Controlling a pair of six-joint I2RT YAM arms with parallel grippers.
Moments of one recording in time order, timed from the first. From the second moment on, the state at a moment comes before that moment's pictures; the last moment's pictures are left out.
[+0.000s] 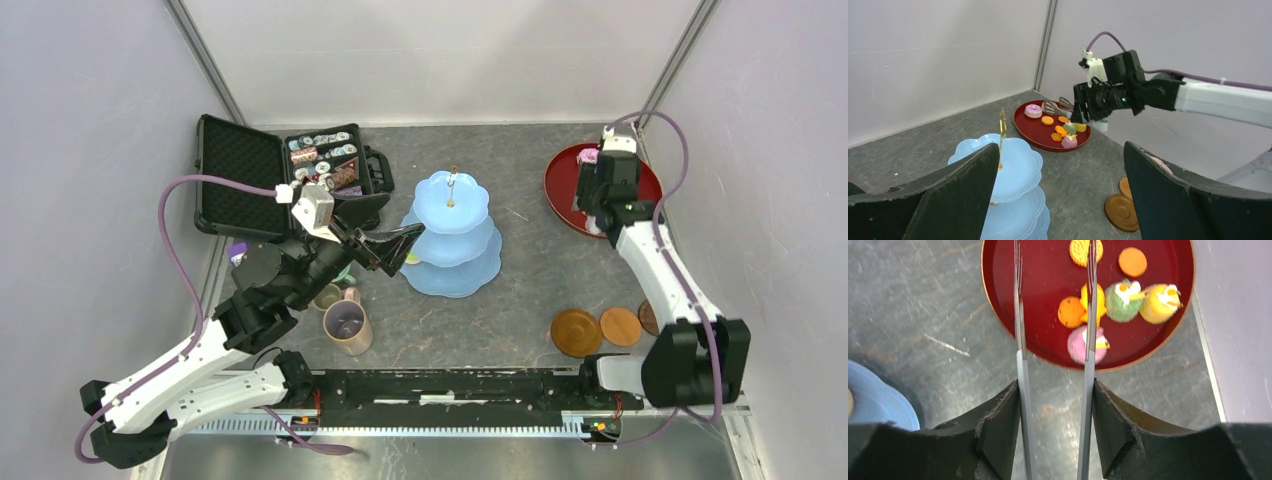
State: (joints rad) left arm -0.97 0.71 0.89 0.10 -0.16 -0.19; right arm 0.09 1.24 0.99 -0.40 0.33 0.12
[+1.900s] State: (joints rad) left arm -0.98 0.74 0.89 0.10 -0.16 -0.19; right arm -0.15 1.97 1.56 -0.42 0.07 0.05
